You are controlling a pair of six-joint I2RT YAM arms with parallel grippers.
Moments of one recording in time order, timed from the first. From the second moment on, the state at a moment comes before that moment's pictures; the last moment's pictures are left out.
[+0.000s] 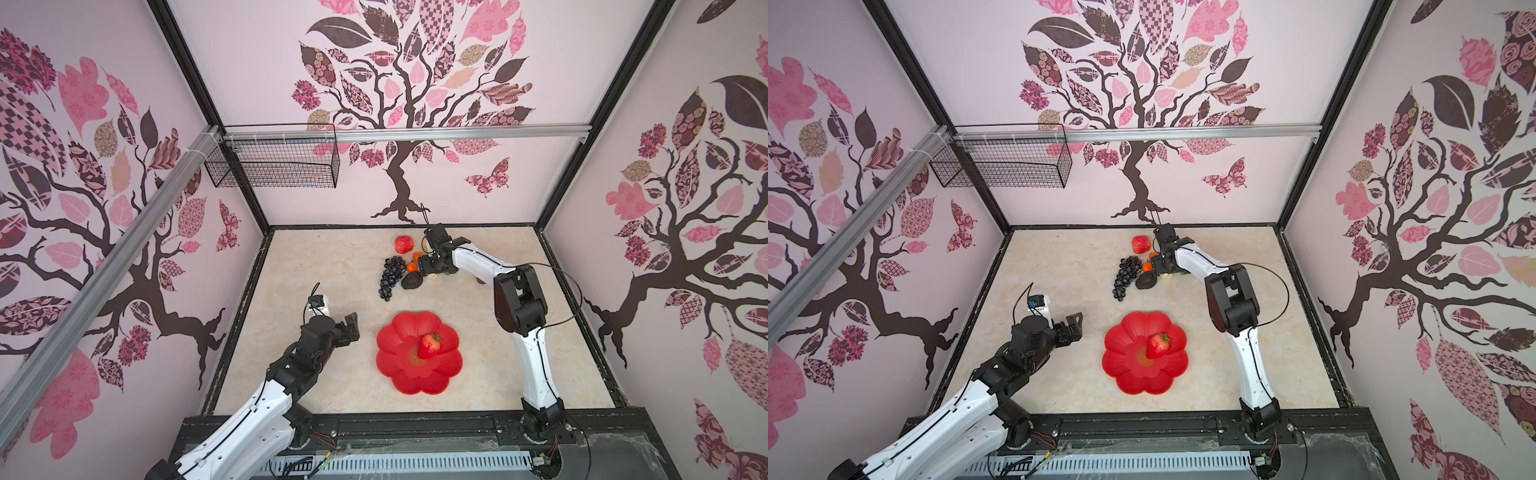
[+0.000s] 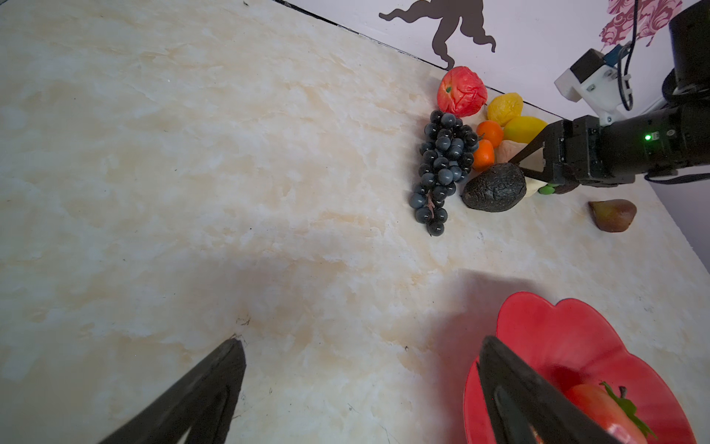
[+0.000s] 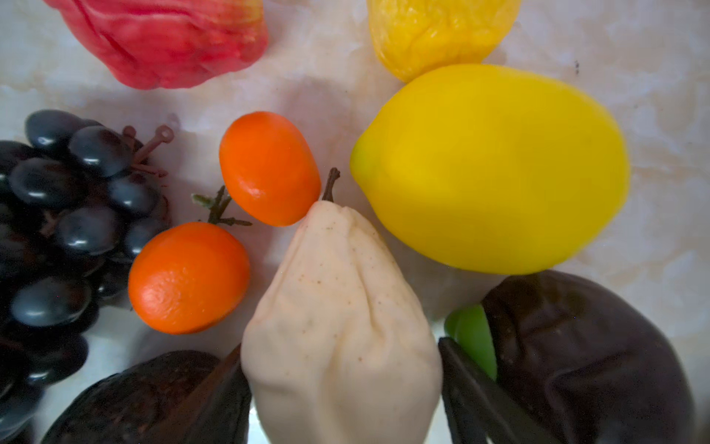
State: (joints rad) left arm -0.54 0.73 0.39 -0.21 -0.29 -0.55; right arm 0.43 2.29 1.86 -0.64 0.08 0.20
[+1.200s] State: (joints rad) left arm -0.54 0.73 0.39 -0.21 -0.28 -0.55; right arm 0.46 1.85 1.35 -0.49 0.05 0.24
